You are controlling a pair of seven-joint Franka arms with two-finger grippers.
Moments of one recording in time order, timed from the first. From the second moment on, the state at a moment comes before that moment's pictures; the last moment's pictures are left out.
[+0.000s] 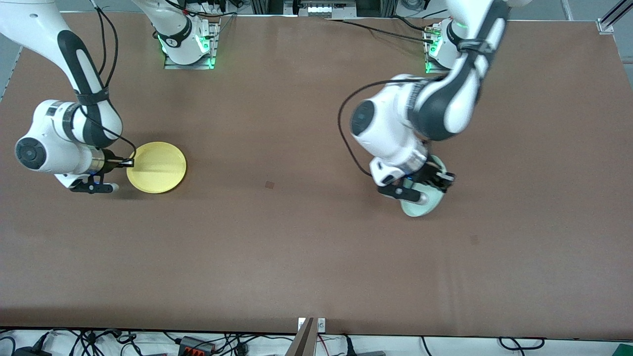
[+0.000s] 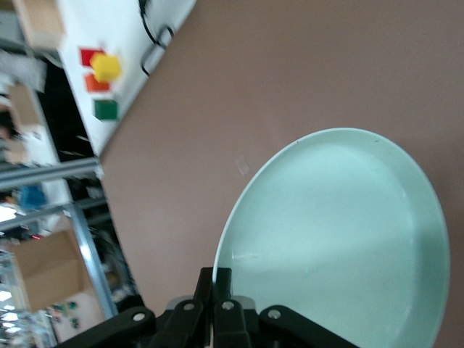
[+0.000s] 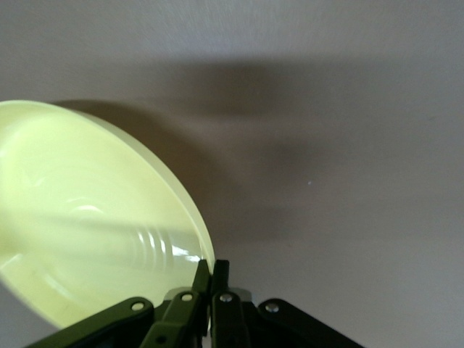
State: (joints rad) left arm -0.60 0.54 -0.03 -1.50 0.82 1.68 -0.39; right arm -0.14 0.41 -0.03 -1.98 -0.07 2.09 -0.12
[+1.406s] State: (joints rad) left arm -0.84 0.77 -0.01 -1.48 1.05 1.58 -0.95; right arm -0.04 0.42 -0.03 -1.70 0.14 1.84 -0.25
